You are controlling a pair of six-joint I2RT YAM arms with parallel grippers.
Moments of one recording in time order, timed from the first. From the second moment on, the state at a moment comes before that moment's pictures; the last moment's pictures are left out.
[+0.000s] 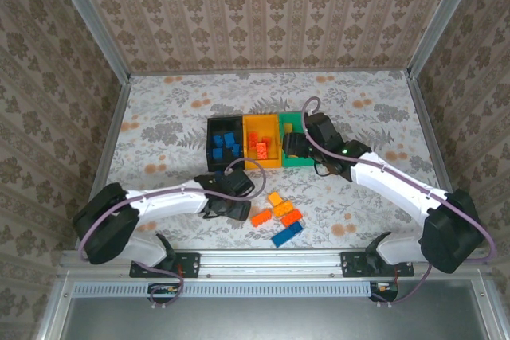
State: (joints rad) left arm -1.00 1.38 0.67 -0.60 -0.13 -0.60; right arm 0.58 1.33 0.96 -0.38 0.17 0.58
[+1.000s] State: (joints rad) left arm -0.88 1.31 0.89 -0.55 -0.04 -0.55; right arm 0.53 1.18 0.84 -0.37 0.17 0.61
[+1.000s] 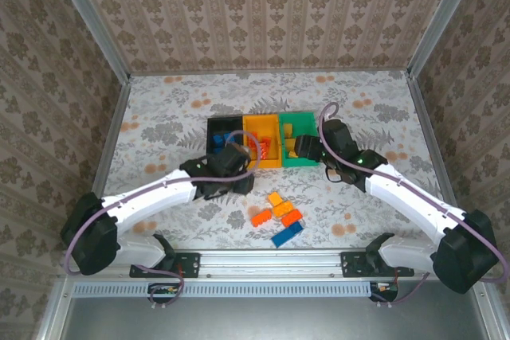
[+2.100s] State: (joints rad) left arm -0.72 1.83 1.45 -0.46 0.04 -0.47; right arm 0.74 1.19 0.64 -0.33 -0.04 0.57
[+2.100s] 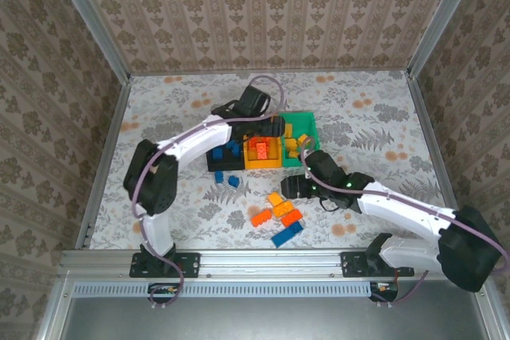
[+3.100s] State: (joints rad) left arm -0.84 0.92 0.63 -0.50 -0.19 -0.70; right arm 0.88 1.58 0.80 -0.30 0.08 0.50
